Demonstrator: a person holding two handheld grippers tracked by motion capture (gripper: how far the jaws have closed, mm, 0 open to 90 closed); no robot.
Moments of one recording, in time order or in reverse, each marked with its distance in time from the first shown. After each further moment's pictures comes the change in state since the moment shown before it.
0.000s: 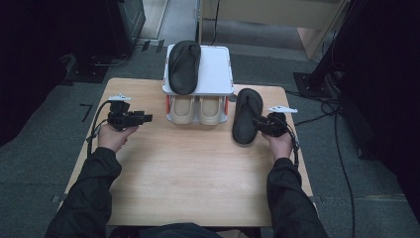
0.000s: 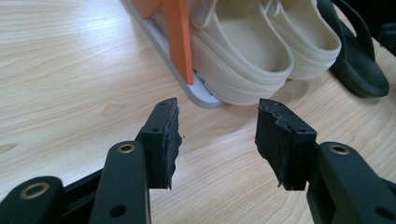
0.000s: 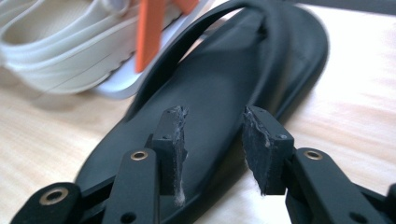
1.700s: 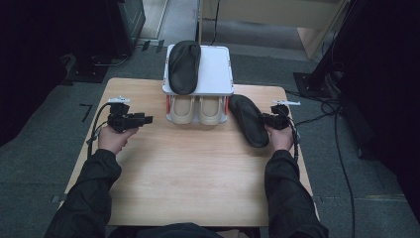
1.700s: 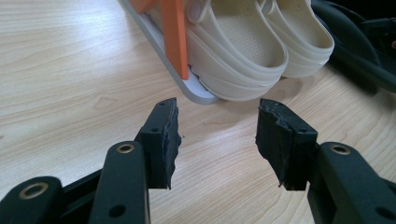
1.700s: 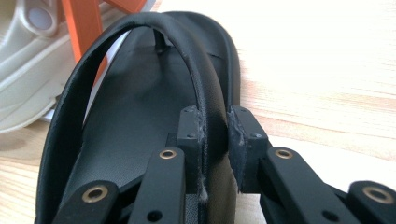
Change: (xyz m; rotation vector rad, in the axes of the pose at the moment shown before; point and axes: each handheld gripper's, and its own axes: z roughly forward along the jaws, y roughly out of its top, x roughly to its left) left arm 0.001 -0.004 0.004 -0.009 -0.031 -0.017; right arm -0.021 0.013 0.014 0.069 -0.065 0.154
